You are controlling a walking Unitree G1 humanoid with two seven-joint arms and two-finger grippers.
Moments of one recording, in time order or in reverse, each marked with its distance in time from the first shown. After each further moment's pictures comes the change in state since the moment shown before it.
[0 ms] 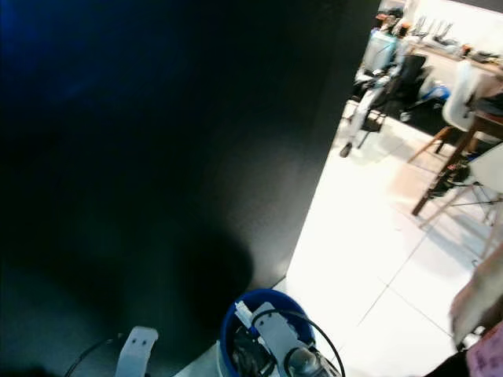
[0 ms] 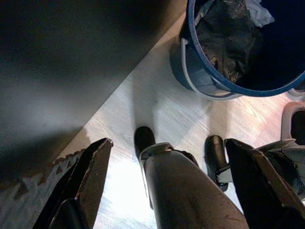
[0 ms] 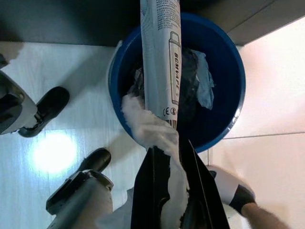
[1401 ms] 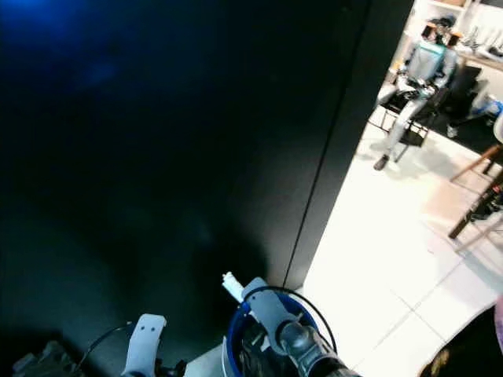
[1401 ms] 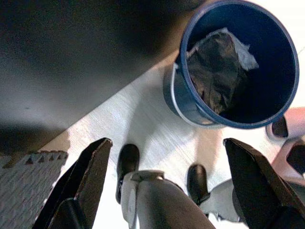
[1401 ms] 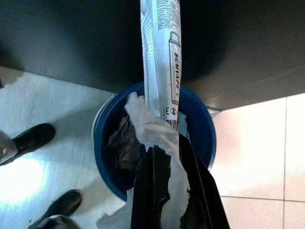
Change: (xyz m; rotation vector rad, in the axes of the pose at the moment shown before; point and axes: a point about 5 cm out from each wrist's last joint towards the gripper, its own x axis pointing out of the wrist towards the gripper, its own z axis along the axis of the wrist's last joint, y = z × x) left arm 0.006 -0.010 0.022 -0.070 -0.102 -0.012; right arm 0.002 -0.021 0.050 -0.057 -0.159 -0.067
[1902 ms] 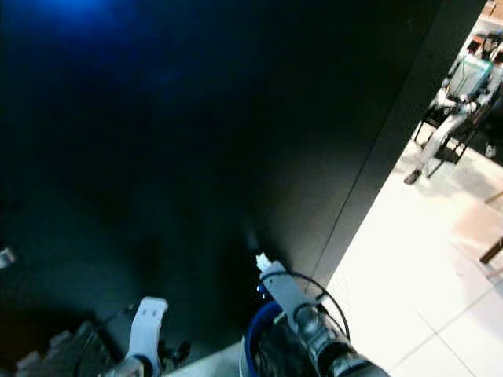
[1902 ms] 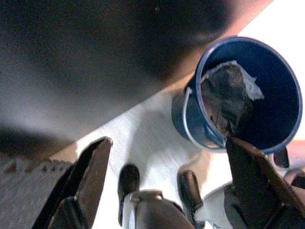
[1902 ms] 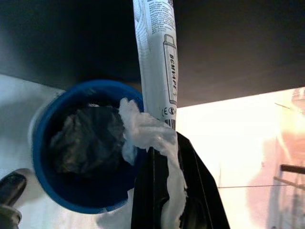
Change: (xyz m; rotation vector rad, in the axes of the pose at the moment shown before) left arm 0.007 -0.006 0.026 0.013 -0.086 -0.055; right arm -0.005 -0.037 -0.004 -0.069 0.090 -0.265
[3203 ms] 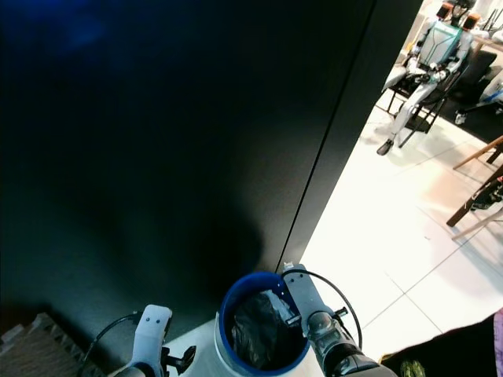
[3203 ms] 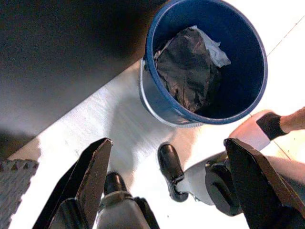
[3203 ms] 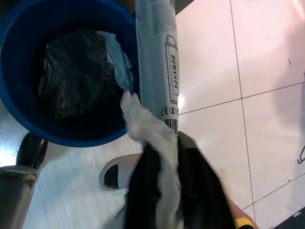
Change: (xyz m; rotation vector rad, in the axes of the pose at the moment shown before) left arm -0.010 -0.005 -0.014 0.050 -0.051 -0.043; right arm -0.002 -0.006 -0.019 0.240 0.140 -0.054
